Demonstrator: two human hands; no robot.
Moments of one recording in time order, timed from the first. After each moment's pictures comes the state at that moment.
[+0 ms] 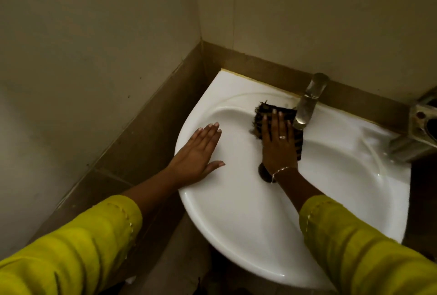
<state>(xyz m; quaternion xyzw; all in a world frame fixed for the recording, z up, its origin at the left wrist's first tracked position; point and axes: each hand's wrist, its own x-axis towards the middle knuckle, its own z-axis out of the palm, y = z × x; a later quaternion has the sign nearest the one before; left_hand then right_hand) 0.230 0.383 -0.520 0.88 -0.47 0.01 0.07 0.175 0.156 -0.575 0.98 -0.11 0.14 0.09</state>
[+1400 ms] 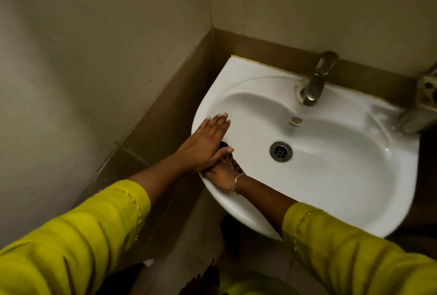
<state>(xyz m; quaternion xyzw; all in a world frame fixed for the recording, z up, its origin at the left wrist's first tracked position) 0.209 0.407 -0.497 0.87 -0.47 -0.08 0.09 0.137 0.319 -0.524 0.90 0.03 -0.23 -0.38</state>
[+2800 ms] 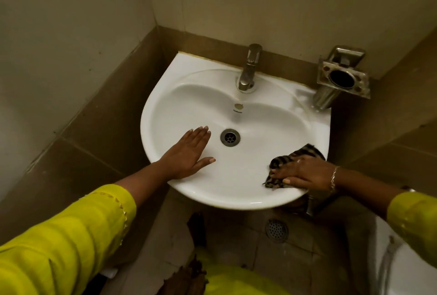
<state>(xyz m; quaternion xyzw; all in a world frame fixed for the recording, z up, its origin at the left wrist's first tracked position) 0.136 0.359 -0.518 0.85 -0.50 -0.12 0.07 -0.038 0.058 -0.498 0.94 0.16 -0.28 -0.07</state>
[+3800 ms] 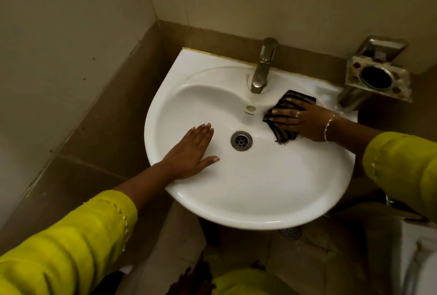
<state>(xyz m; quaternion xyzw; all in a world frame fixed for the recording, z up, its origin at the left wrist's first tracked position) 0.173 0.355 -0.525 0.86 -0.49 -0.15 0.06 0.092 0.008 -0.505 0.90 0.30 -0.12 0.29</state>
